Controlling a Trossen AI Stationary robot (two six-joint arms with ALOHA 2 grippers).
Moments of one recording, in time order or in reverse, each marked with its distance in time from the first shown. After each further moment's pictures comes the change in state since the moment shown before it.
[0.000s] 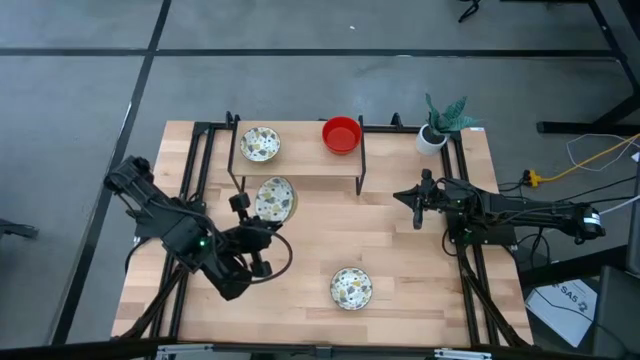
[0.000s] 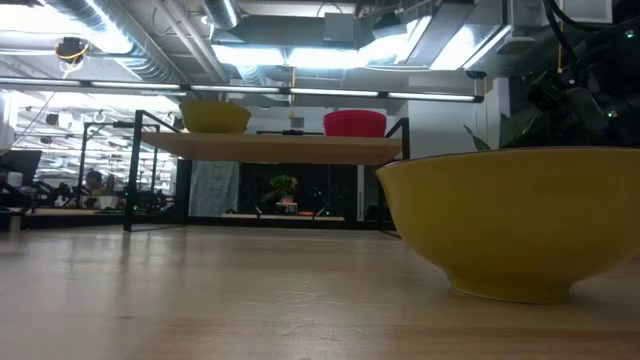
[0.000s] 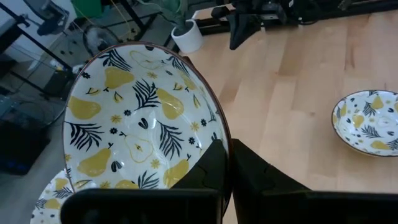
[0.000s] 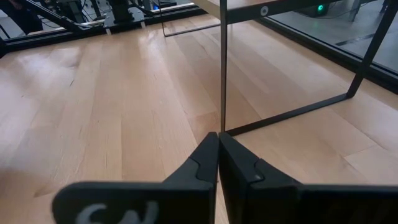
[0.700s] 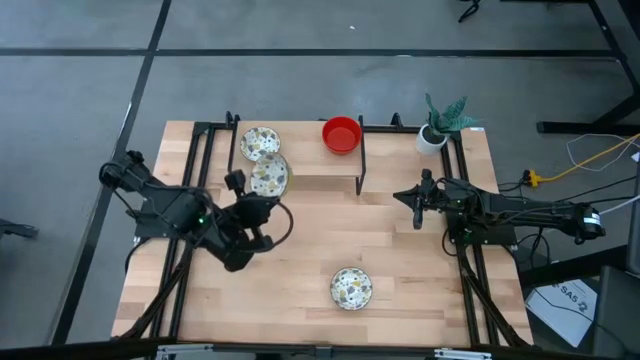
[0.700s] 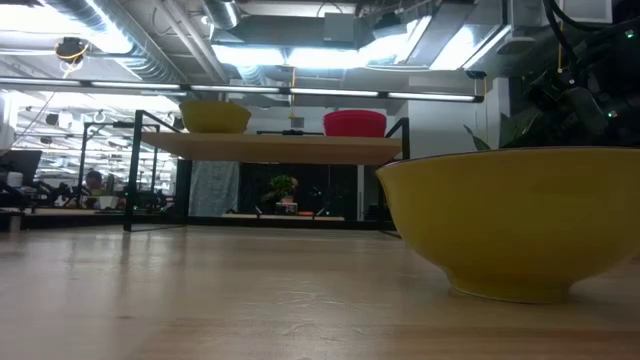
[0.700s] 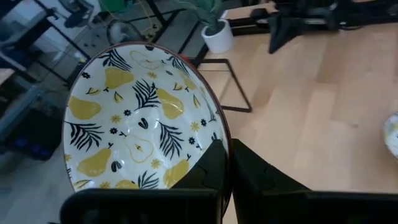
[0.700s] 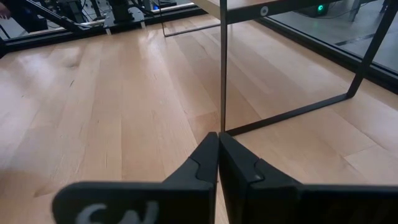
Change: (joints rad) left arm 0.103 -0.072 0.000 -0.029 -0.016 0.053; right arm 0.000 0.000 0.000 0.000 0.000 0.000
